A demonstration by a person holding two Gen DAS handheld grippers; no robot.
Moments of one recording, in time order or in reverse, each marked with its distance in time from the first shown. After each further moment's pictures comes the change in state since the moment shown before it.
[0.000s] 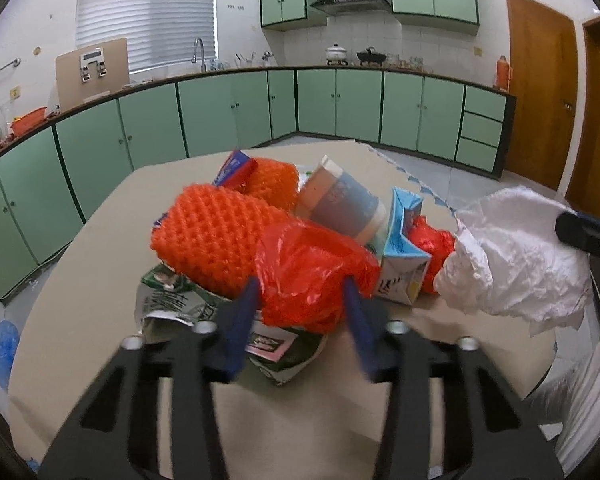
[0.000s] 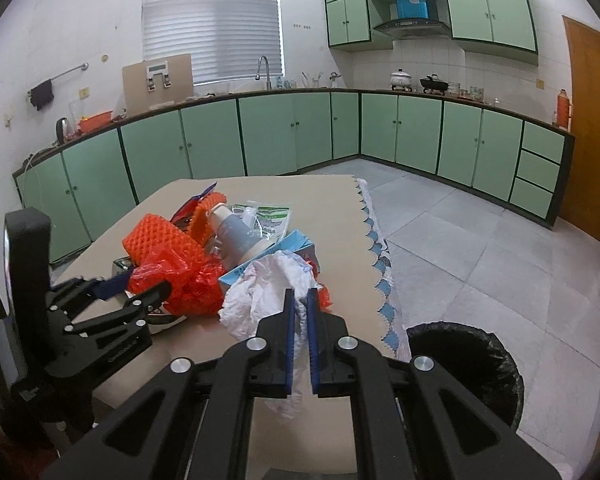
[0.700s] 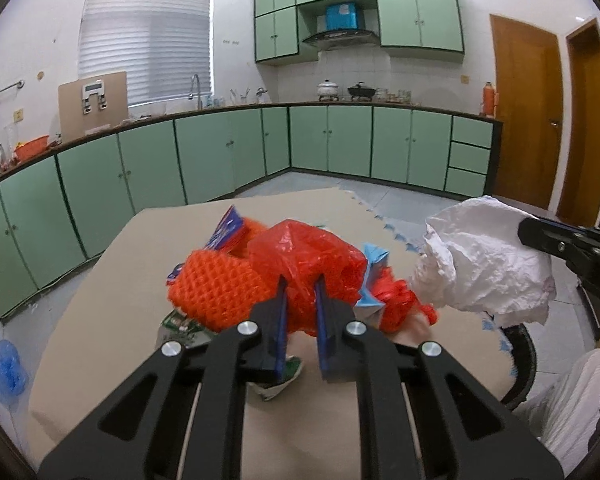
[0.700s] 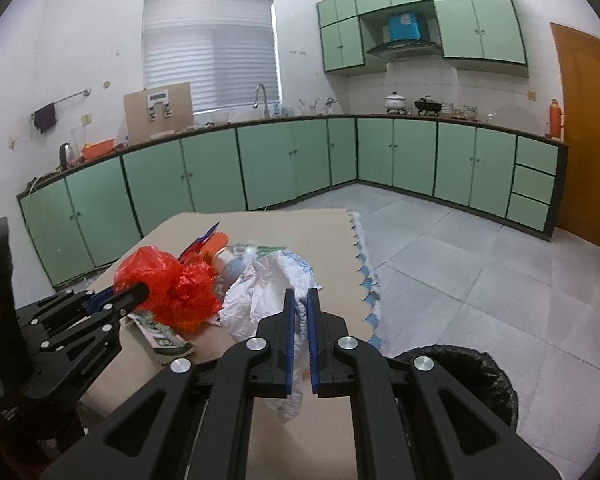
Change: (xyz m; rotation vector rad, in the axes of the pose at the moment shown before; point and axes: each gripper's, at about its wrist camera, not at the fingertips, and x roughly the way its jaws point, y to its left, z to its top) left arm -0.058 -0.016 0.026 0.011 -0.136 -0.031; right arm -0.040 -0.018 0.021 0.030 -0.106 -0.008
